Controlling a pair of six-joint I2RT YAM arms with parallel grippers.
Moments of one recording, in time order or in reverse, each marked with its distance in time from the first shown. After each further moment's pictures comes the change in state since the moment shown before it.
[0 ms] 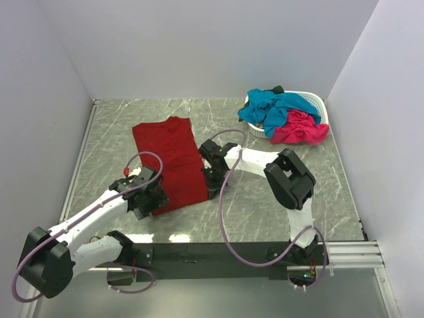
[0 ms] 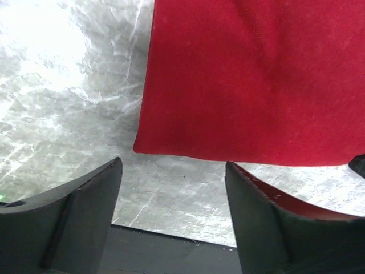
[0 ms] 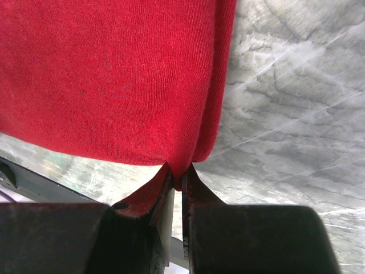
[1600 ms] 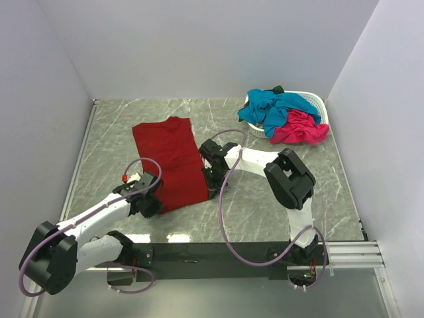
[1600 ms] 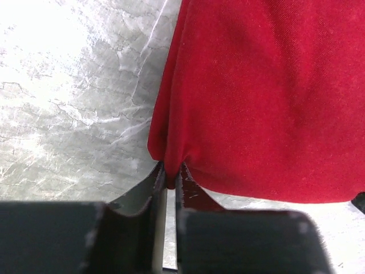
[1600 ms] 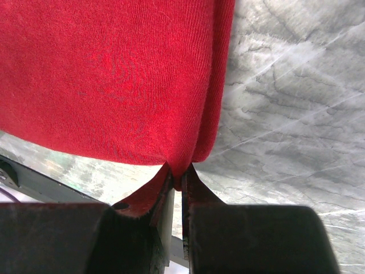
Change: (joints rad) left arm 0.014 0.043 -0.127 0.174 -0.007 -0.101; right arm -0.005 0.003 0.000 0.000 -0.008 0.001
